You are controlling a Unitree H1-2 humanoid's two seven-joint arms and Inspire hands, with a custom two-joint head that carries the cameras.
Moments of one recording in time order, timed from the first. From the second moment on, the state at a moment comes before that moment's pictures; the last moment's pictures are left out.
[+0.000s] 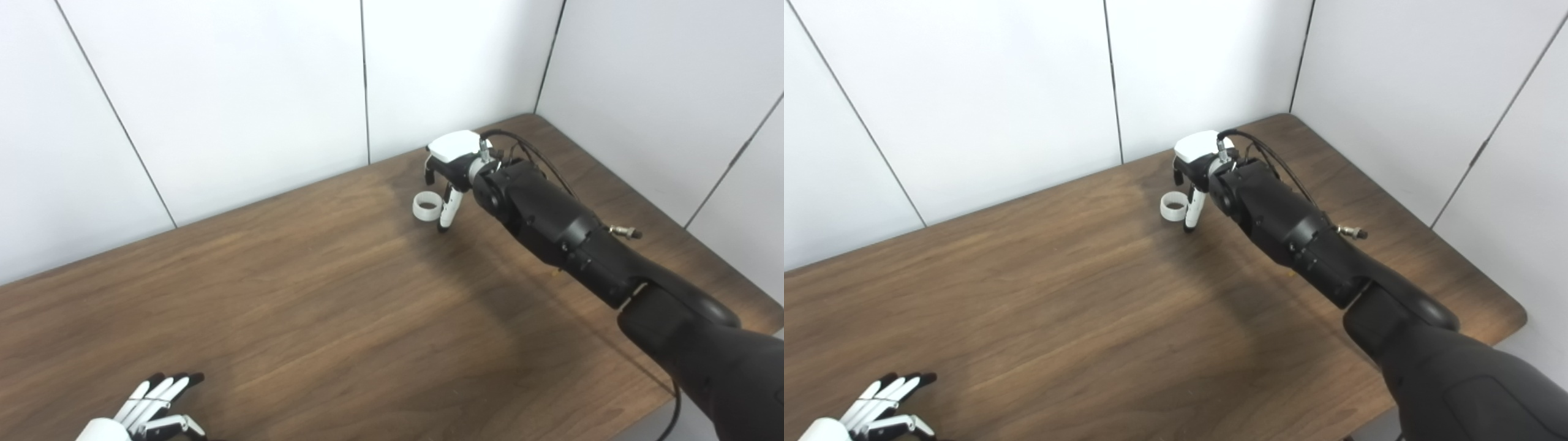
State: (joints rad) left arm -0.05 0.59 -0.33 -0.06 0.57 -0.46 -0.09; right arm -0.64 -0.65 0.37 0.26 -1.02 0.35 0.52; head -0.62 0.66
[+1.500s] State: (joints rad) left arm -0.05 0.59 -0.33 -0.06 0.57 -0.46 -0.08; right arm -0.66 -0.61 0.37 0.31 -1.02 0.34 0.49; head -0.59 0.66
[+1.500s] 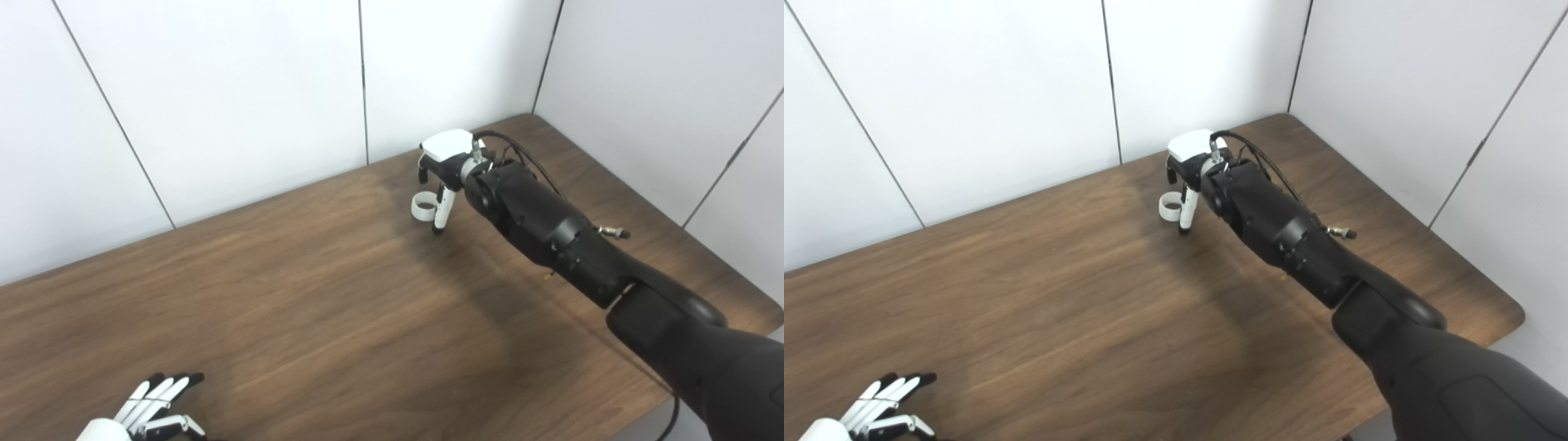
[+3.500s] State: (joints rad) left arm -0.13 0.47 -0.34 -0.02 0.64 -0.45 -0.13; right arm -0.64 -0.60 0.36 0.10 -0.88 0.14 0.36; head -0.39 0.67
